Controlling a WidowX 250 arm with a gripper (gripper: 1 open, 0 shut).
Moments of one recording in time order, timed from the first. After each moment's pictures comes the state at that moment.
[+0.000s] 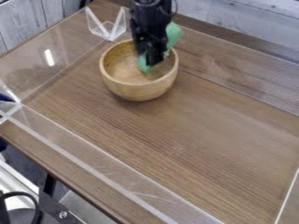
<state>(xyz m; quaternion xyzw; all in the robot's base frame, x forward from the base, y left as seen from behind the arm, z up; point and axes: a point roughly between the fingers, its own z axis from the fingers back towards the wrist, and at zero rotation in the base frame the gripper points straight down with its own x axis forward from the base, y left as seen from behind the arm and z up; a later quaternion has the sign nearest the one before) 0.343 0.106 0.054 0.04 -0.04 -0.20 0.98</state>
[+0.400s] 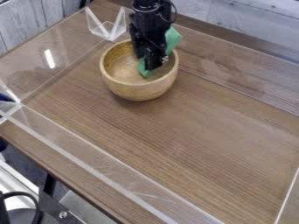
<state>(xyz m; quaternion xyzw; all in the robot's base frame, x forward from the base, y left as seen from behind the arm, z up) 0.340 0.098 0.053 0.05 -0.04 -0.21 0.98</state>
